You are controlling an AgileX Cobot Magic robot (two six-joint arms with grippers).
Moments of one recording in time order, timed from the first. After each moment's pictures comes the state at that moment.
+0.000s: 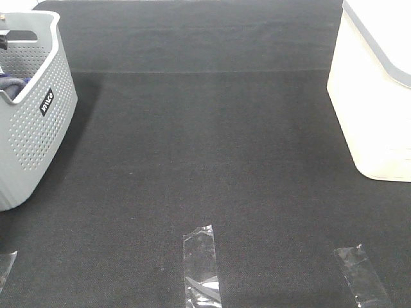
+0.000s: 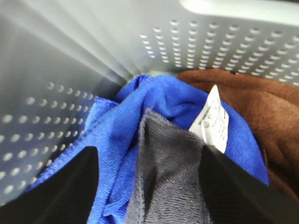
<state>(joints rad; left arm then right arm) 0.18 2.45 -2.30 0.22 1.02 -0.19 0.06 0.00 -0.50 0.02 1.05 -0.07</state>
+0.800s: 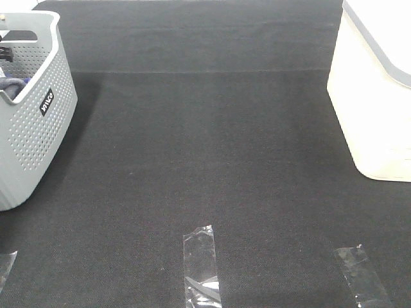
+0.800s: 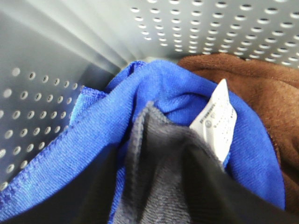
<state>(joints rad) 0.18 2.50 -2.30 0.22 1.02 -0.21 0.06 0.00 -0.50 0.02 1.05 -0.07</state>
